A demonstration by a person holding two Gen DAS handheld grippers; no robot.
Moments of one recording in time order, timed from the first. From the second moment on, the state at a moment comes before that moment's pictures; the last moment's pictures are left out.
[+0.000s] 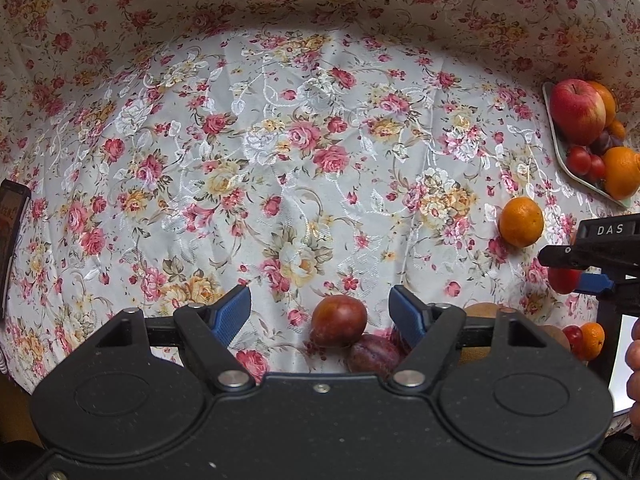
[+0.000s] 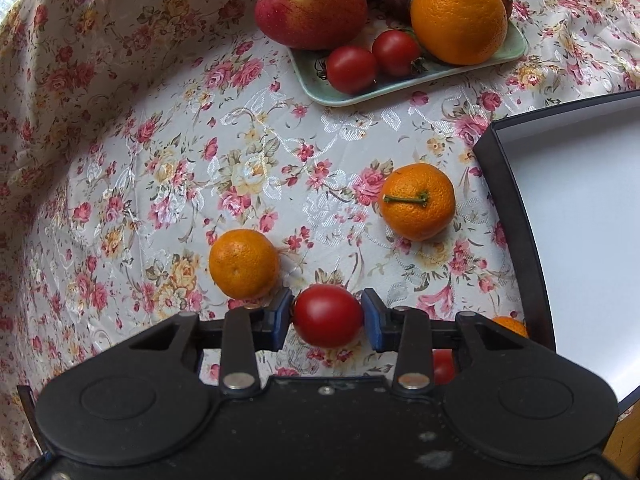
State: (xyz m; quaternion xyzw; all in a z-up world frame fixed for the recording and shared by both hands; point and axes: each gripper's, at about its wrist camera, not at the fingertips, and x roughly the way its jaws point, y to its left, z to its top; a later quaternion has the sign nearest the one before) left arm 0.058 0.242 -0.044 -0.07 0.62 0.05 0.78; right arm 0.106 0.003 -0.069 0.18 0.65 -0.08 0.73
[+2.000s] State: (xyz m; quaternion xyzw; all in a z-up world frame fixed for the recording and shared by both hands) left arm 0.073 -0.007 -0.011 0.00 0.59 -0.07 0.81; right arm 0.044 -0.201 -0.005 0.22 0.58 -0.24 0.75
